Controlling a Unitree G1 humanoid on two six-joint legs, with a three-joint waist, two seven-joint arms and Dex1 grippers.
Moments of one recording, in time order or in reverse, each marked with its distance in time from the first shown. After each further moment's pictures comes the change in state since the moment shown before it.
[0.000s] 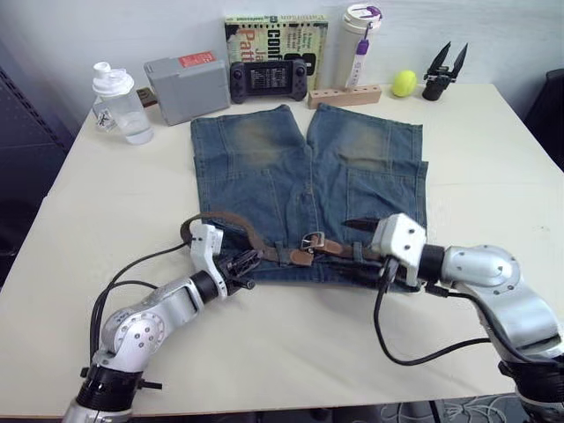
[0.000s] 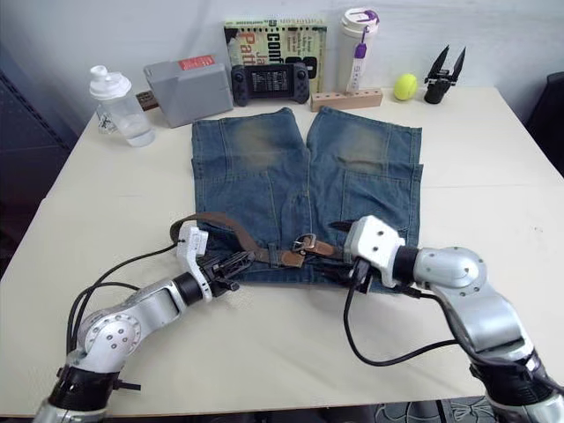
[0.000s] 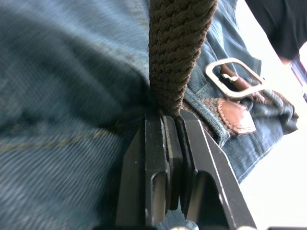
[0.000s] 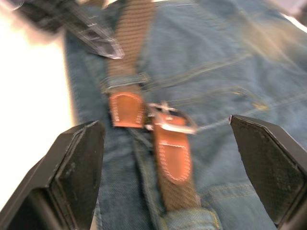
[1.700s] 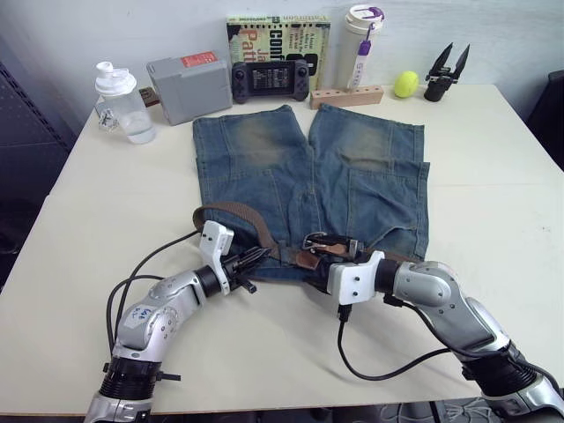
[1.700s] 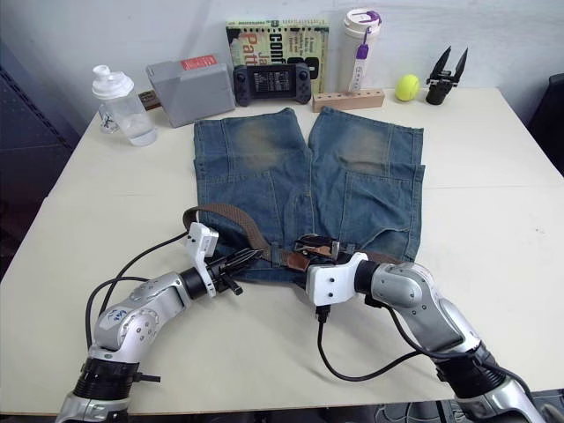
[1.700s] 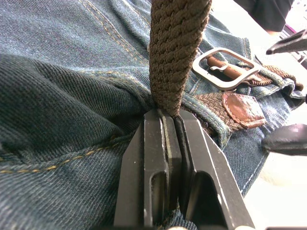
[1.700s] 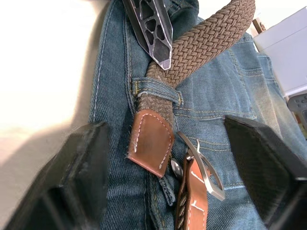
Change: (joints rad) left arm -0.036 -0.136 0.042 0.087 0.424 -0.064 -0.368; right arm -0.038 0.101 0.221 0.229 -0.507 -0.553 -0.148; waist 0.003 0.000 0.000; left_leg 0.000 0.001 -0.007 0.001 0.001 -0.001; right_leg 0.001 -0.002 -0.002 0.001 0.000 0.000
